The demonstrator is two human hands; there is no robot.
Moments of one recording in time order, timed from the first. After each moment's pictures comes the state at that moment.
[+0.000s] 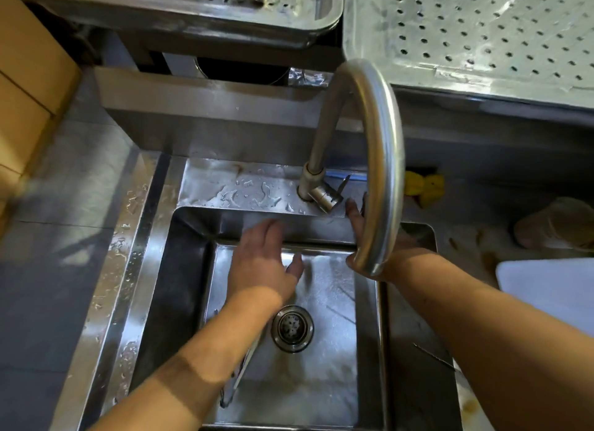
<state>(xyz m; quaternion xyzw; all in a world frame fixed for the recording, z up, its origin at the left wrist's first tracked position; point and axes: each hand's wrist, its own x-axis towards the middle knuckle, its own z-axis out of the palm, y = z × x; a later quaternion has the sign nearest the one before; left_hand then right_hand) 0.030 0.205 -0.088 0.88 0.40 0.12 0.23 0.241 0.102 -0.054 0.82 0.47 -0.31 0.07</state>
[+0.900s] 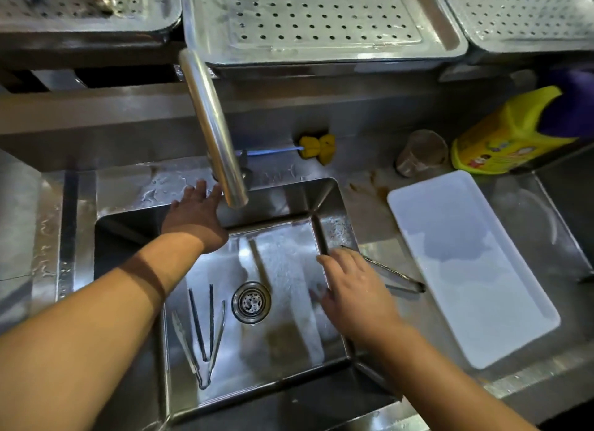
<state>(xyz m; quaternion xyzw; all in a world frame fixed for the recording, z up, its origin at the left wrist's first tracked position) 0.074 0.231 -0.028 0.90 0.32 -0.23 0.17 0.130 -0.076 -0.012 0.90 0.39 -0.18 -0.03</state>
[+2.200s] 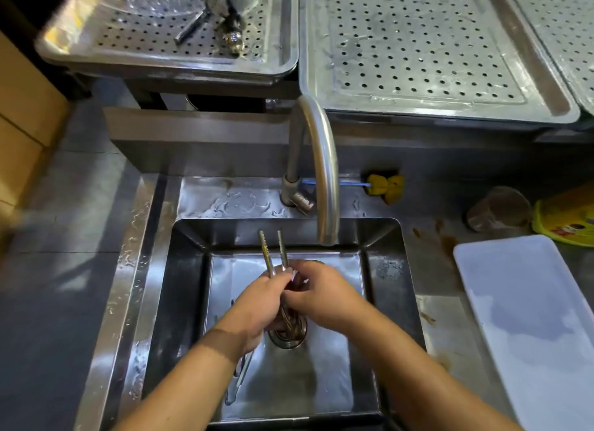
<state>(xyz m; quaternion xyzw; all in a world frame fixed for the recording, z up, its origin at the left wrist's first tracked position) 0.005 0.160 -0.036 0.45 0.50 -0.06 0.74 0.114 0.072 -0.004 0.79 0.30 -0.45 -0.28</state>
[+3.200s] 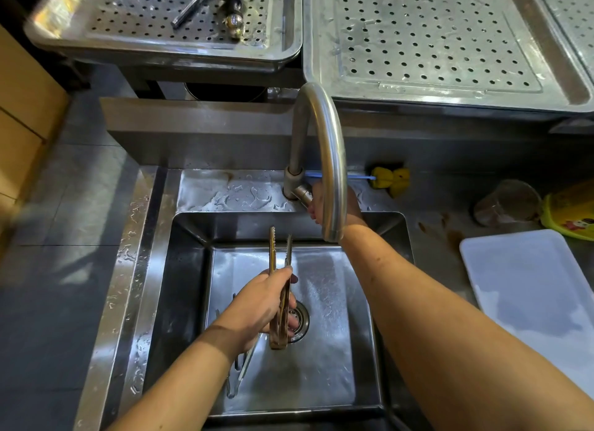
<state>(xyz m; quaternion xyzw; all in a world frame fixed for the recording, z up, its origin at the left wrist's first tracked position) -0.006 0.166 -0.038 0.47 0.49 -0.09 0.73 0.220 0.167 -0.047 0.82 0.14 -0.36 -0.42</state>
